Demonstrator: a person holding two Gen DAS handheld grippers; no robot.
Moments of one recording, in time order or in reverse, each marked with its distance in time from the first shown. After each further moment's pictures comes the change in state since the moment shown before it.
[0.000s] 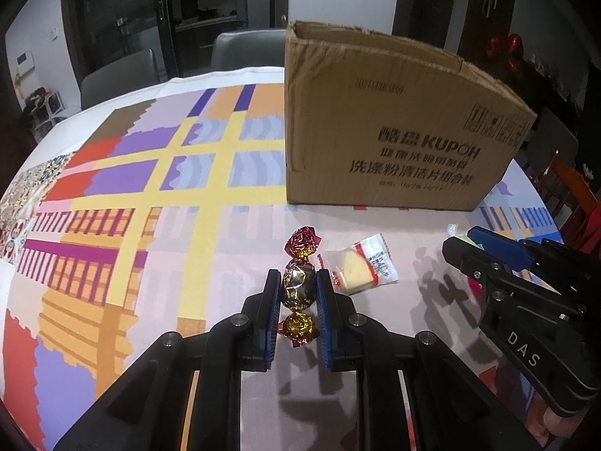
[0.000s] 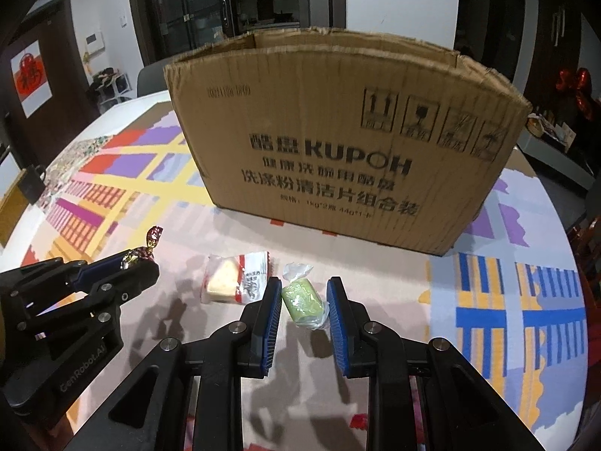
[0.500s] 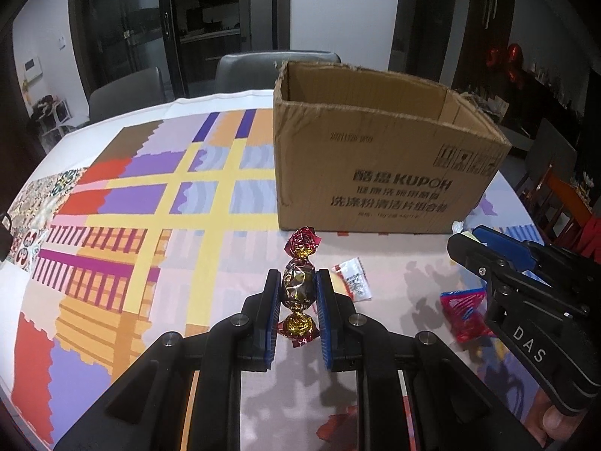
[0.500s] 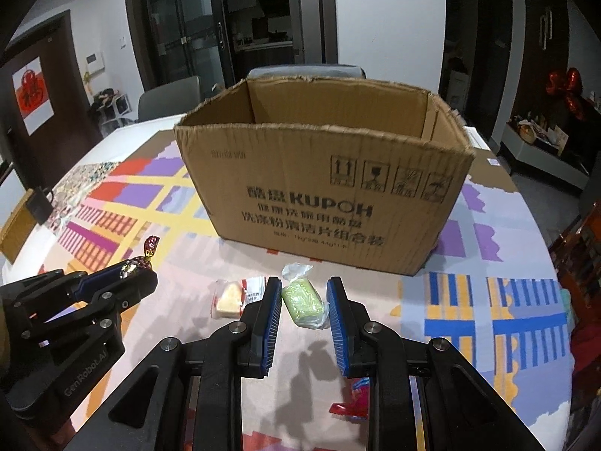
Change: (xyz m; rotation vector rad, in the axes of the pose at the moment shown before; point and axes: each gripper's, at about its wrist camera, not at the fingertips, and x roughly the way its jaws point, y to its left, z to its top) left arm -0.036 -0.013 0.017 -0.006 -0.050 0.011; right arm -0.040 -0.009 0.016 0.028 -0.071 -0.001
